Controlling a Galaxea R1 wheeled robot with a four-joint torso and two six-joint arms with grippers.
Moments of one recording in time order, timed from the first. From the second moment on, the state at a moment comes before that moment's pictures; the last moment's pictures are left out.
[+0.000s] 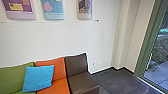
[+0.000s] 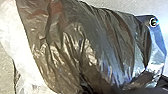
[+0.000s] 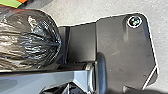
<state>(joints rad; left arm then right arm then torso) 1.37 3.00 -2.74 0.06 0.27 -0.08 -1.57 2.97 -2.55 0.48 0.09 -0.56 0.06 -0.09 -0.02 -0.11</state>
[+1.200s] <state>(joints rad) 1.37 3.01 -2.74 0.06 0.27 -0.08 -1.57 2.99 -2.58 0.48 0.09 -0.56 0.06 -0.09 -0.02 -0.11</state>
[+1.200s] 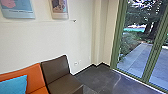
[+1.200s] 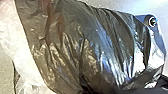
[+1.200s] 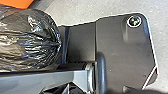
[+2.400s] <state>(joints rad) 1.37 3.01 -2.74 0.06 0.27 -0.08 -1.57 3.00 -2.58 0.48 0.09 -0.56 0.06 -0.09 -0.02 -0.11</state>
